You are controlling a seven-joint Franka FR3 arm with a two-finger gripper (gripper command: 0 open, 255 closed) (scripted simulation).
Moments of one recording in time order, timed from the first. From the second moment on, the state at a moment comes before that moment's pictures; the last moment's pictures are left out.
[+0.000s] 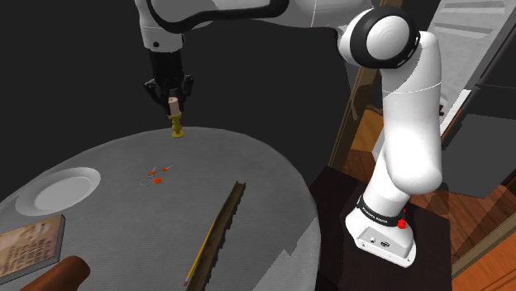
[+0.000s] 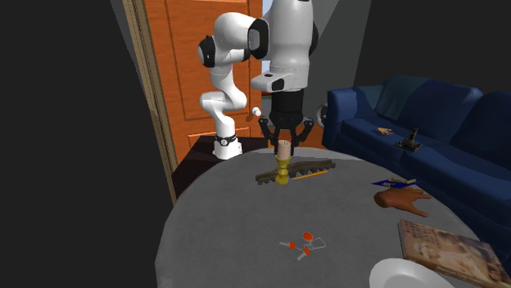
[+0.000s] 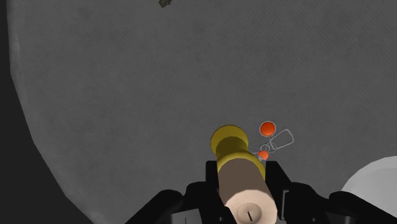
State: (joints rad) arm 0.22 0.38 0.32 -1.30 -0.12 1.69 0.63
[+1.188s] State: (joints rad) arm 0.42 0.41 0.39 -1.29 -0.16 1.69 0.90
